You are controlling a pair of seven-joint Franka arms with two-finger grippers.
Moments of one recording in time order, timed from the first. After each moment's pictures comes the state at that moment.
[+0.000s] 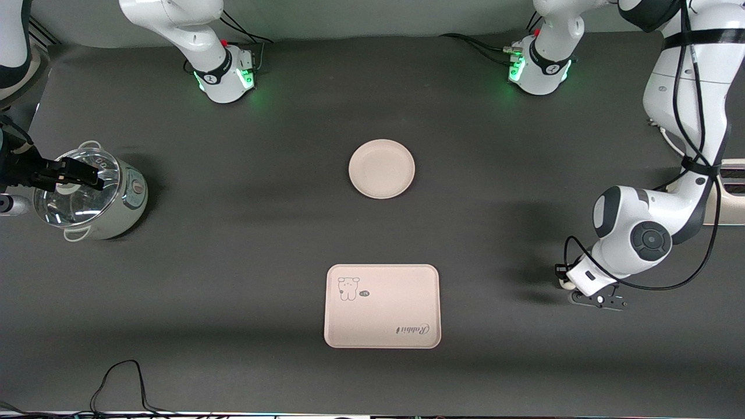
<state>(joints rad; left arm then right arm) 0.21 0.65 -0.29 -1.73 0.28 2.35 -0.10 0.04 0.09 -0.09 -1.52 0.00 1.52 -0.04</state>
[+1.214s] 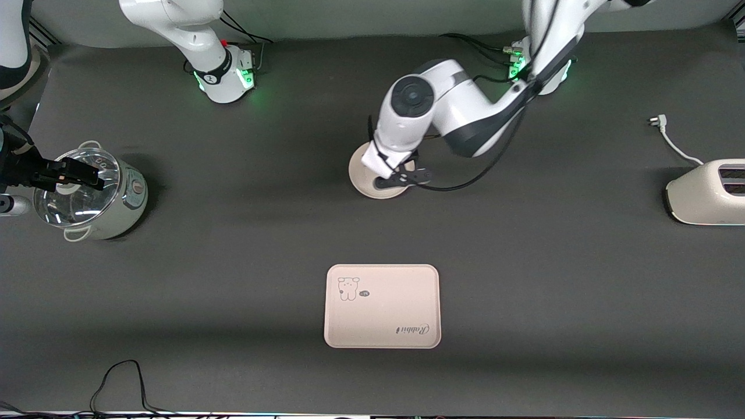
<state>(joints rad) -0.16 0.56 -0.79 -1.73 0.22 2.14 -1.19 0.04 0.09 -0.09 -1.52 0.00 1.52 -0.04</state>
